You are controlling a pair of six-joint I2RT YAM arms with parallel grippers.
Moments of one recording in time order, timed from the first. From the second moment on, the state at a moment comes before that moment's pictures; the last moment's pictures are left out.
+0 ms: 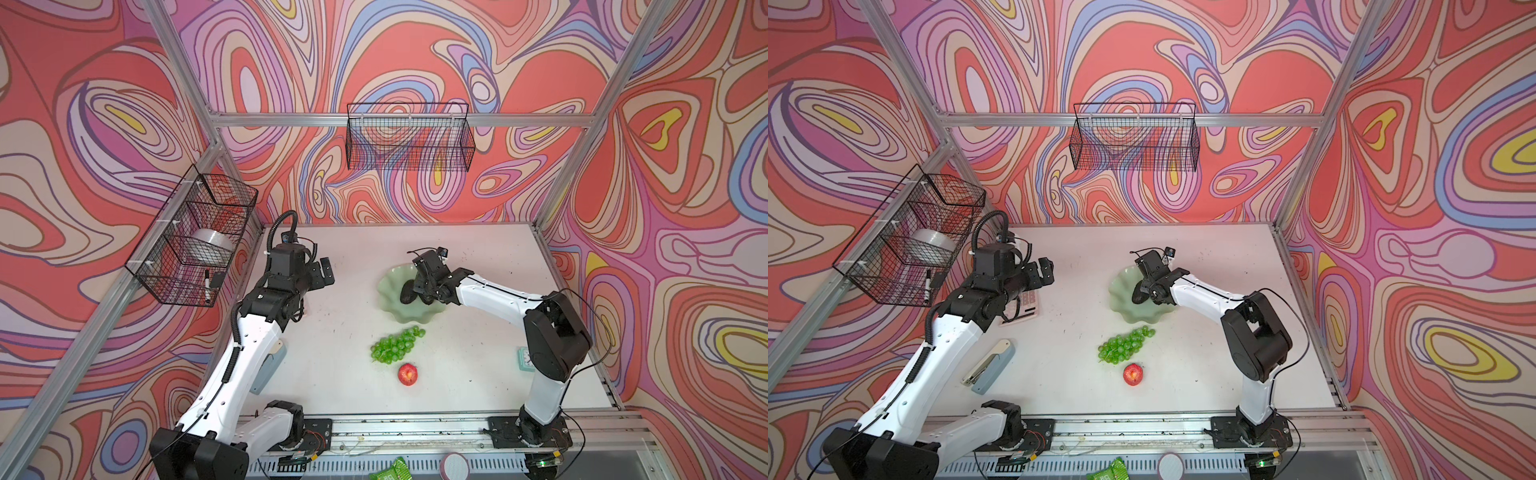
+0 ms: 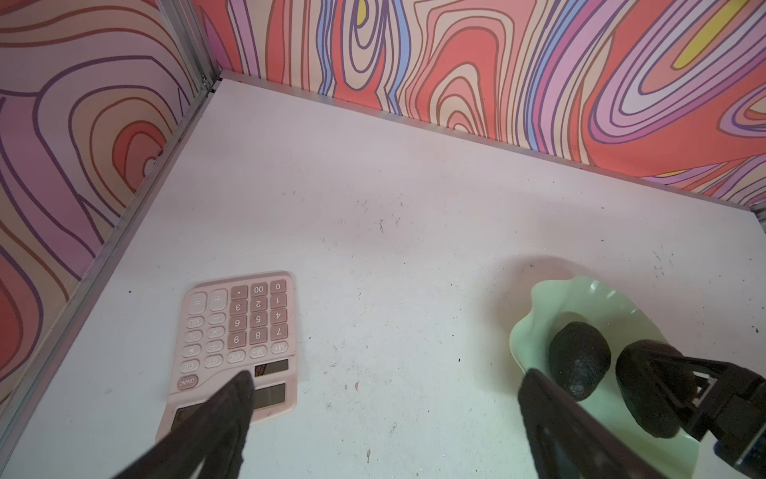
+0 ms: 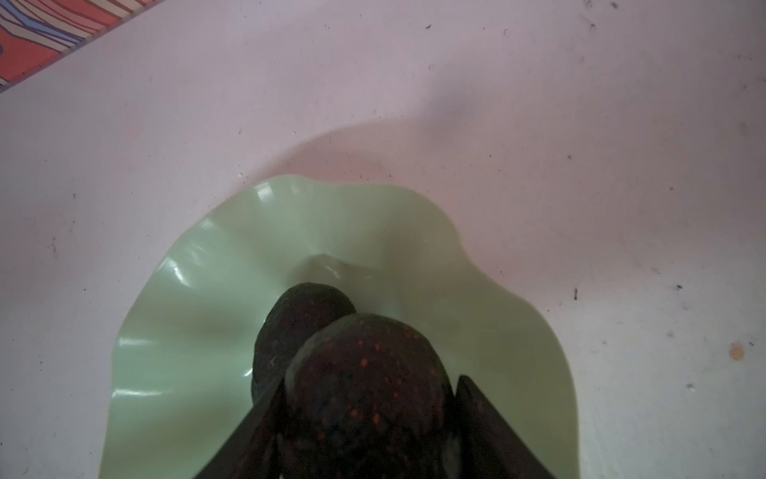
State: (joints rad) left arm -0.19 1.11 1.10 -0.61 -0.16 -0.36; right arm 0.62 1.84 1.31 -0.43 0.29 0.84
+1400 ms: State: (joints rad) left arm -0.19 1.10 1.09 -0.61 -0.16 -0.36; right arm 0.78 1.57 1.26 -0.51 0.28 0.65
